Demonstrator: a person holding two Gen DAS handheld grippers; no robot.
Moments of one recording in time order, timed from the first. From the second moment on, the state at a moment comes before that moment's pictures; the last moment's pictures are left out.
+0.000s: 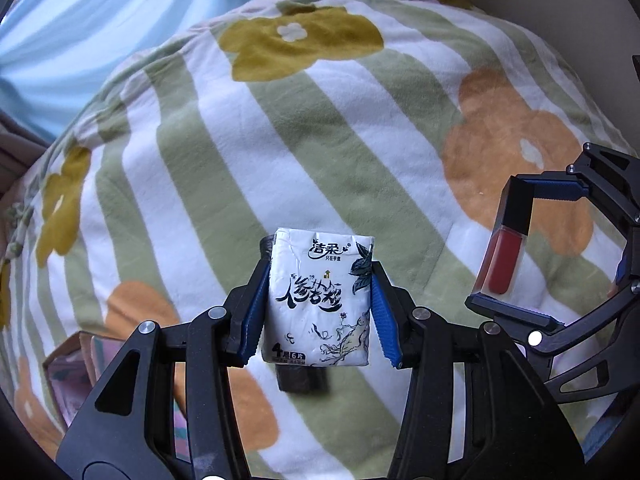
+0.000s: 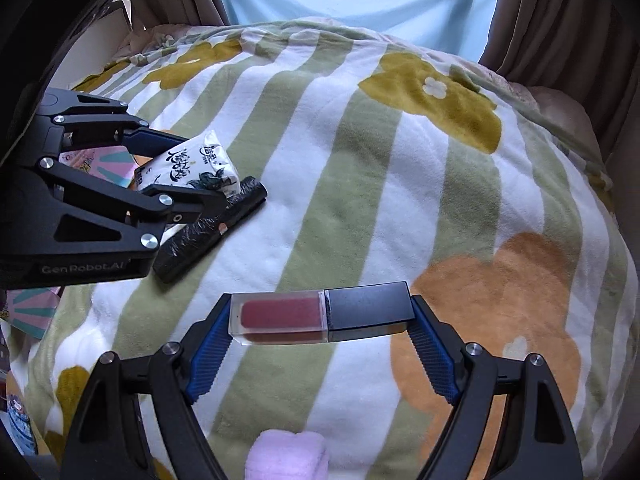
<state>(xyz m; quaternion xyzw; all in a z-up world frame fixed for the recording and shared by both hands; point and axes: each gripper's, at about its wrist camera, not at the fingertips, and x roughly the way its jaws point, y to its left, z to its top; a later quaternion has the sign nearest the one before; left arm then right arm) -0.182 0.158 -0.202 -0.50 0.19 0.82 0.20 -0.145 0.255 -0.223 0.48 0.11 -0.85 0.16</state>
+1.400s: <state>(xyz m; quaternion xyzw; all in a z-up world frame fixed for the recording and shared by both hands) -0.018 -0.007 -0.049 -0.49 -0.02 0.87 0.07 -0.035 0.177 -0.054 0.49 0.02 -0.87 0.08</state>
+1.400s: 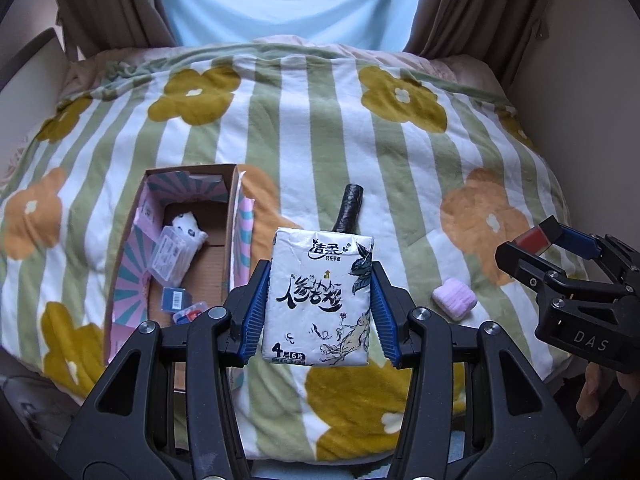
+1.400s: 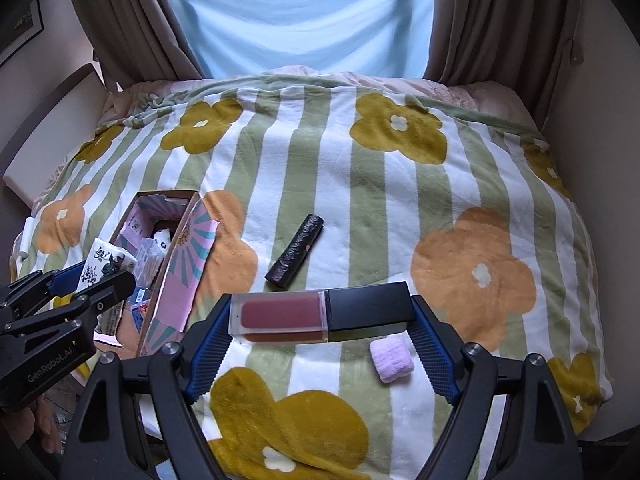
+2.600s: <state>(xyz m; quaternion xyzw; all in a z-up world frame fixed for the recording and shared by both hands) -0.032 -0.205 -0.189 -0.60 -0.06 0.80 0.02 -0.149 -0.118 -0.175 0.54 0.27 -0.75 0.26</state>
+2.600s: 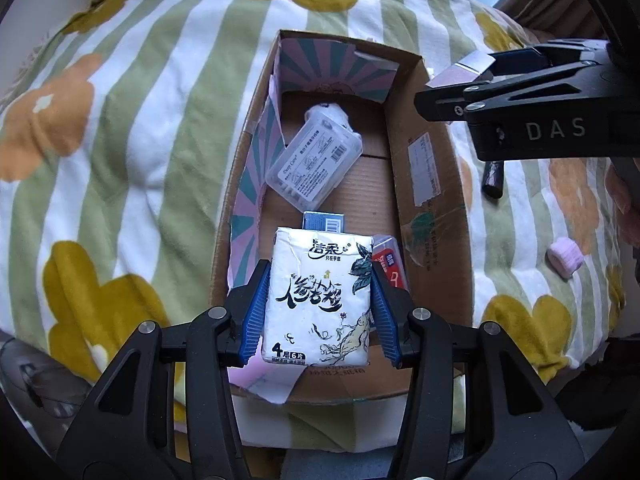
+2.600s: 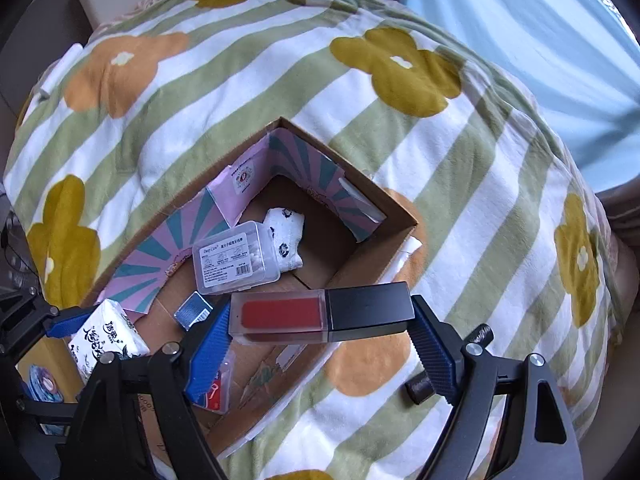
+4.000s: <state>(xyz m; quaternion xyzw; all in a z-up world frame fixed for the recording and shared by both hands) -0.024 -0.199 -0.187 -0.58 -0.04 0.81 0.04 -0.156 -0.124 -0.194 0.55 0.27 -0.72 0.33</state>
